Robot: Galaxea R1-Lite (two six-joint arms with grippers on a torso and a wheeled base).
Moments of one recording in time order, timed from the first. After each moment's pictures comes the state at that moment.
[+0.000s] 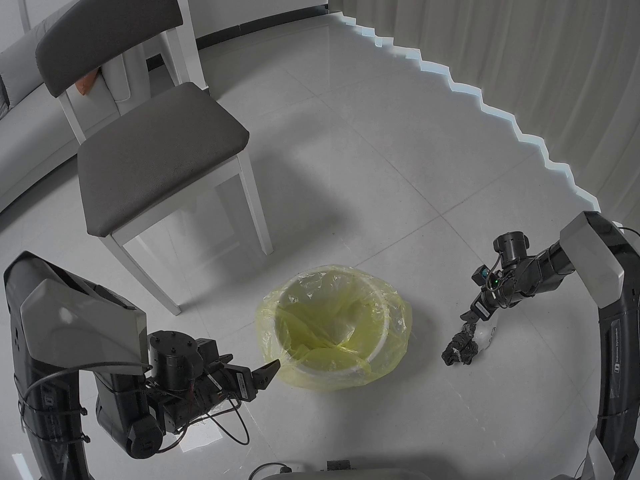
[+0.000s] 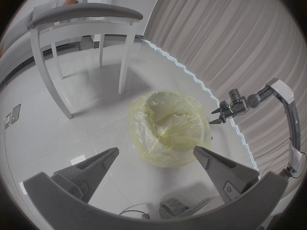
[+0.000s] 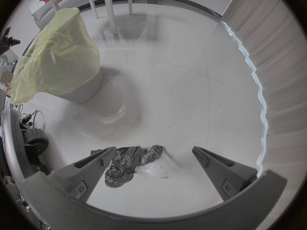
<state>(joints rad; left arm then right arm) -0.47 2.24 -0.24 -1.53 -0.03 -0.32 0.00 2.52 -1.47 -0.14 0.06 -0.71</state>
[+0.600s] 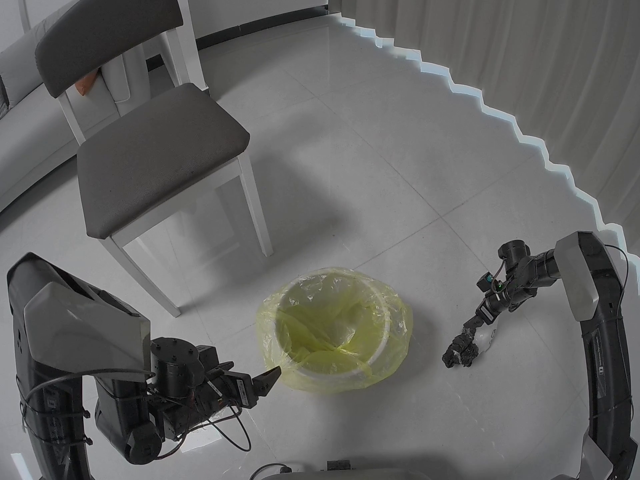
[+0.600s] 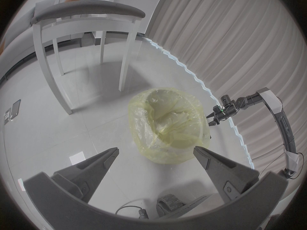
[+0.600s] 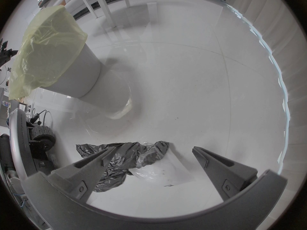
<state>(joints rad) -0.49 2.25 -0.21 -1.55 -0.02 -0.35 -0.10 2.77 -1.90 0.20 0.22 -0.76</state>
